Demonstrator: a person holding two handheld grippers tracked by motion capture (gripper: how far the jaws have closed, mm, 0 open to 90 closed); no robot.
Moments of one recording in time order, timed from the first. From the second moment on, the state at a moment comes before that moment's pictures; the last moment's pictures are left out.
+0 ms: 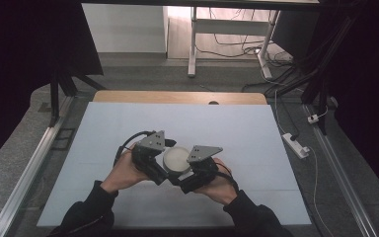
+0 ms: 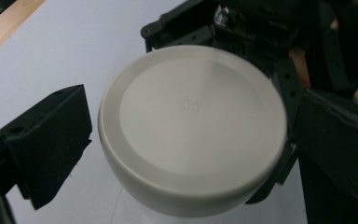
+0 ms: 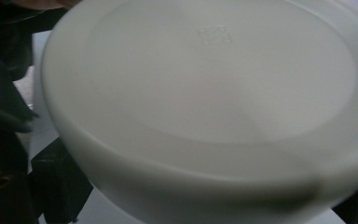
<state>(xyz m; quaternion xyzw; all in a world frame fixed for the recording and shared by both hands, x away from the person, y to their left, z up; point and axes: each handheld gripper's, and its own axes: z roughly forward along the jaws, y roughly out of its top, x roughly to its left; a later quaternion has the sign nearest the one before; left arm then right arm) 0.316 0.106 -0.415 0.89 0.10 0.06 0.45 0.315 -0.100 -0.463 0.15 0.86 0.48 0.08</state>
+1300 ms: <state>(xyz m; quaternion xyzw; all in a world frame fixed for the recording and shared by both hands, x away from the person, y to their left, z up) 0.311 0.091 -0.412 0.87 0.18 0.10 0.45 0.318 -0.105 -0.460 0.18 0.85 0.48 0.10</state>
